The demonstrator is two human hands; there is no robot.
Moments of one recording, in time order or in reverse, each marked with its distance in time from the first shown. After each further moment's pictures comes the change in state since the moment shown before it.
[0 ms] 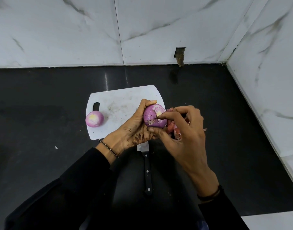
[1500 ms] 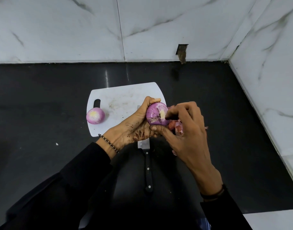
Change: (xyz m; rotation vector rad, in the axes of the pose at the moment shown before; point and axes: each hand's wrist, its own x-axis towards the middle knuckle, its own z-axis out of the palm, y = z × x) left_hand -0.001 0.004 0.001 0.056 -0.010 -0.052; right_hand 0.002 0.005 0.001 0.098 -0.098 0.048
